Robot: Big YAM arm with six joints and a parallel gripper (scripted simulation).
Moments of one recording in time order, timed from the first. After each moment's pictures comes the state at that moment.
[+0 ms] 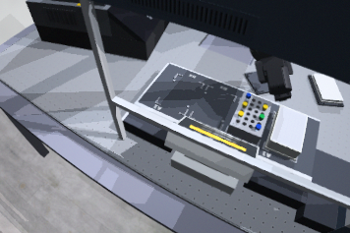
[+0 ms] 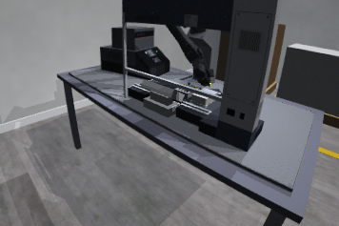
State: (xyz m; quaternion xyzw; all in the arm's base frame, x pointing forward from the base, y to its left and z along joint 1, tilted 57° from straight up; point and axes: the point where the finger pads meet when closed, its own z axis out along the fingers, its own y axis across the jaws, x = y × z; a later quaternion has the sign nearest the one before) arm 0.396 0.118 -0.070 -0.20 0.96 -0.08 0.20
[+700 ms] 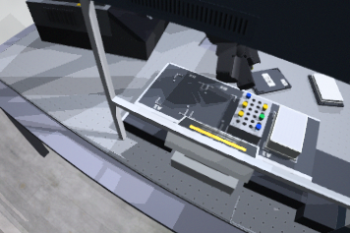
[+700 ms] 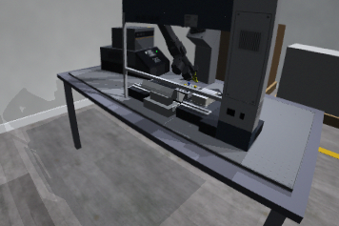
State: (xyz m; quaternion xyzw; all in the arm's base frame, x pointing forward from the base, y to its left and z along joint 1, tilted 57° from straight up) arm 0.379 0.037 -0.039 -0.23 0.95 -0.02 0.21
